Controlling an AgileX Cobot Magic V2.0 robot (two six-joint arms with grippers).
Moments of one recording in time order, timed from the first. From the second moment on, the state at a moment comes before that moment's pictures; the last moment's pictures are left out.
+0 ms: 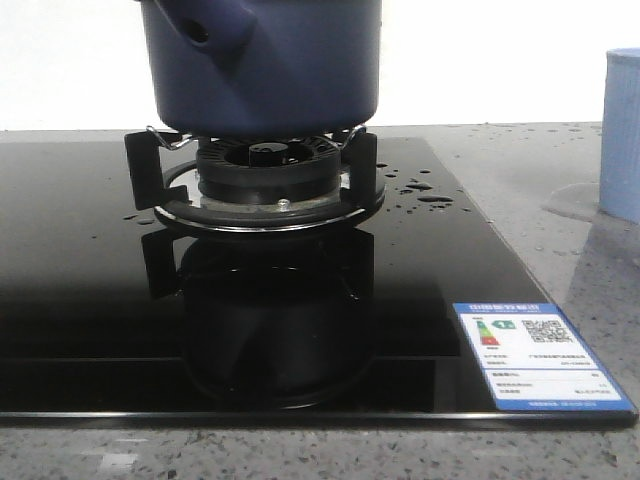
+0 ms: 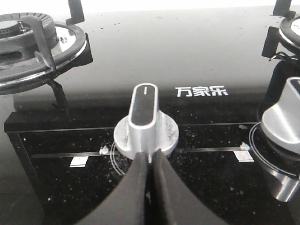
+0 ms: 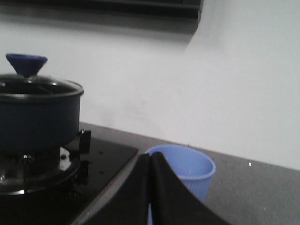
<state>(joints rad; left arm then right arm) -0.04 0.04 0.00 0.02 0.32 0.02 0.21 0.10 -0.19 -0.38 0.02 0.23</state>
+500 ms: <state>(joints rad) -0.04 0.04 0.00 0.02 0.32 0.02 0.00 0.10 0.01 -0.14 0.14 0.12</state>
